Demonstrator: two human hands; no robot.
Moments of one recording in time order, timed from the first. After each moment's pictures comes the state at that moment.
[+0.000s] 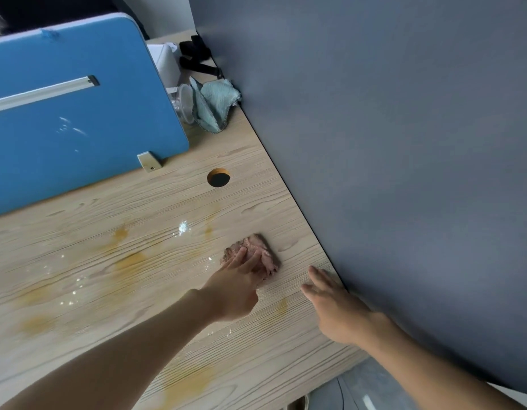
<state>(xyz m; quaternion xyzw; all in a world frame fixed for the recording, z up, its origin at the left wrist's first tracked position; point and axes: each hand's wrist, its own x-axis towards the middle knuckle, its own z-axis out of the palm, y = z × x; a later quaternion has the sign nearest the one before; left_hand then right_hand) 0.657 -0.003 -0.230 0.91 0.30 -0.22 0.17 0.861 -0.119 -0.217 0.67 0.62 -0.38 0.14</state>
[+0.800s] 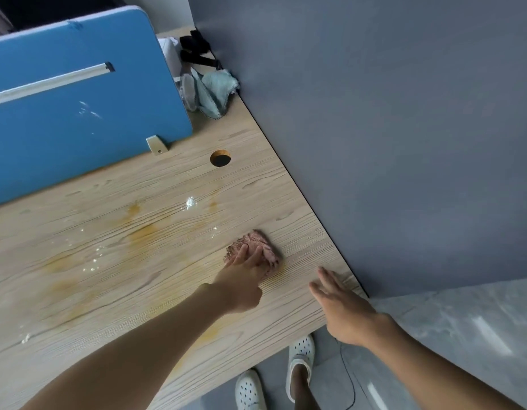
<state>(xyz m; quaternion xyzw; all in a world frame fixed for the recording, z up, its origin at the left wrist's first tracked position) 0.639 -0.067 -0.231 0.88 0.34 -0.26 0.21 0.836 -0.204 -0.216 0.69 0.61 -0.36 0.14</state>
